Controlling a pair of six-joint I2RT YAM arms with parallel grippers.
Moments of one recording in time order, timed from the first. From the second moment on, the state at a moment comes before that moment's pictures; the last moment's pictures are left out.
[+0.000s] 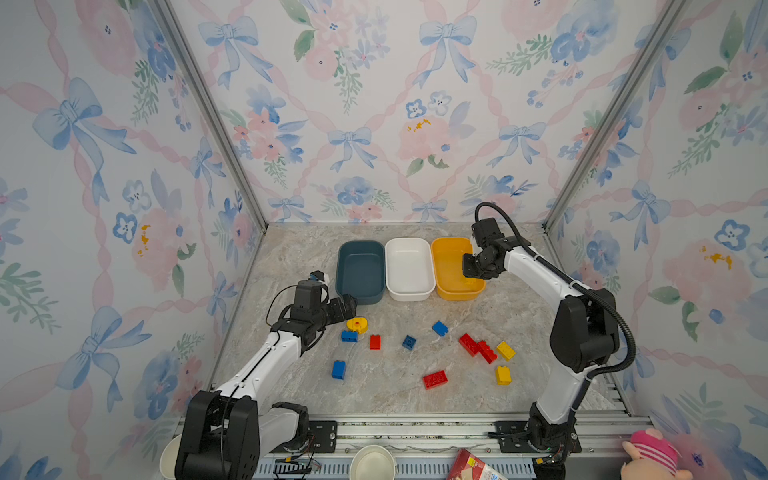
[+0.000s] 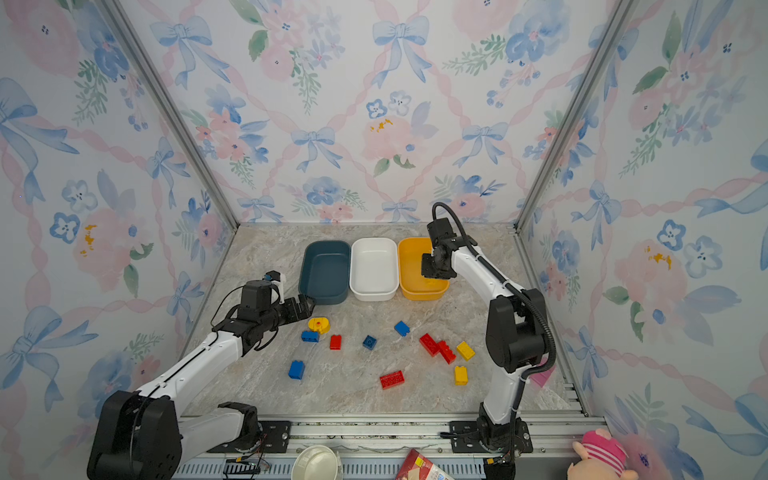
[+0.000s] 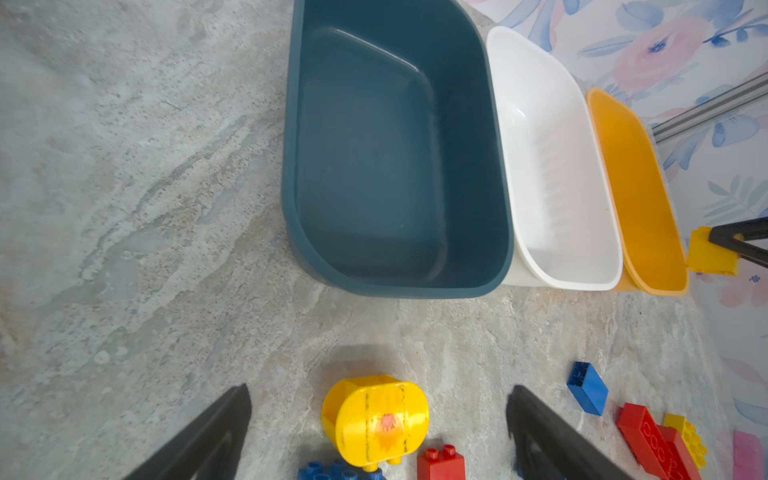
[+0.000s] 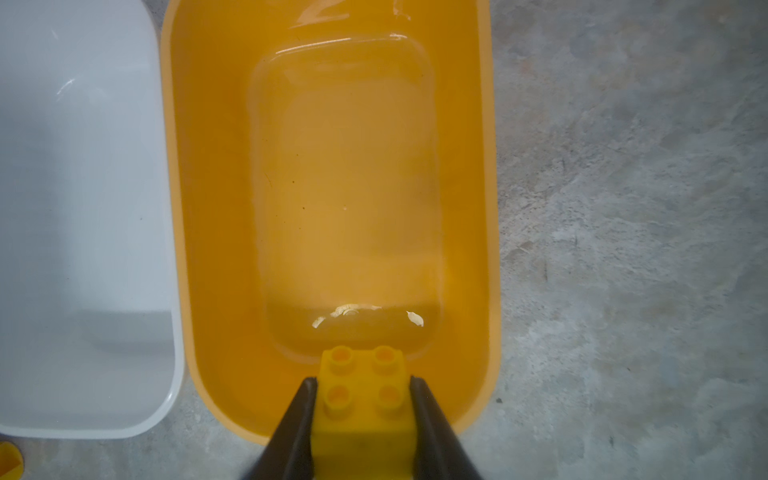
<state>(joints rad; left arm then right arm) -0.18 1.16 0.60 -0.17 0.20 -0.44 0.30 1.89 1.58 -0.82 0.04 0.32</state>
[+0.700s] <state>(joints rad) -0.23 1.18 0.57 -0.19 0.17 -0.47 0.31 1.99 1.63 -0.84 0.05 0.30</state>
